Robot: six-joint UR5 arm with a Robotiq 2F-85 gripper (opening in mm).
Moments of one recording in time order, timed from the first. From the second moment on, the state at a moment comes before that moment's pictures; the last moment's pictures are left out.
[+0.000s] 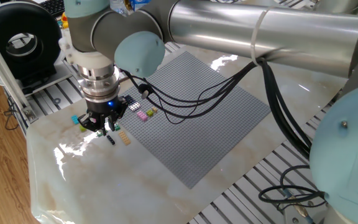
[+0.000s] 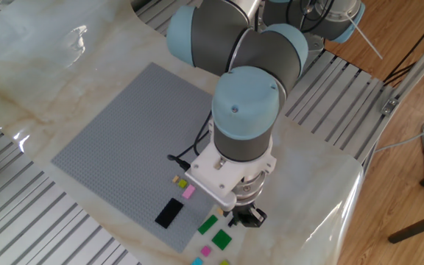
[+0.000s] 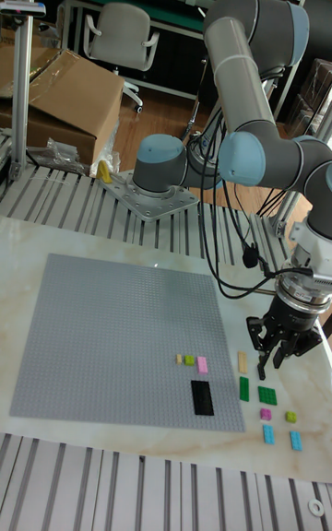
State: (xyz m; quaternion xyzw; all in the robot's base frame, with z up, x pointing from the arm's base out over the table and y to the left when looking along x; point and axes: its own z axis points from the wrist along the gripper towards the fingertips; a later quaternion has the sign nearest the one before) arm 0.583 0.249 0.033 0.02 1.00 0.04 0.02
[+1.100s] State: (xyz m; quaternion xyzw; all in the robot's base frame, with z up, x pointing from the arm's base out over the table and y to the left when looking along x) arm 0.579 0.249 0.015 0.04 1.00 0.04 0.03
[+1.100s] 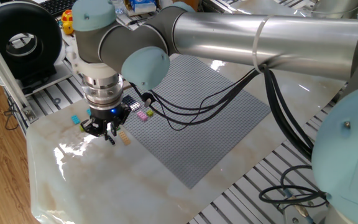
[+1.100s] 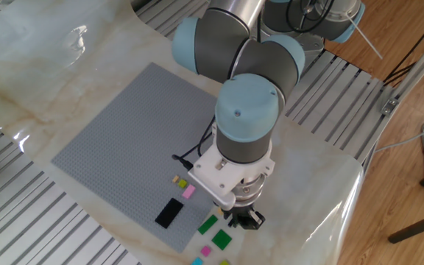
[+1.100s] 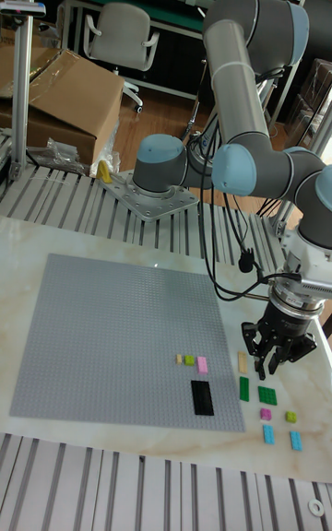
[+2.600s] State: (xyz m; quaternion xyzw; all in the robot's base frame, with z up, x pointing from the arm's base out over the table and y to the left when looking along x) arm 0.576 0.253 0.004 0.03 1.00 0.02 0.04
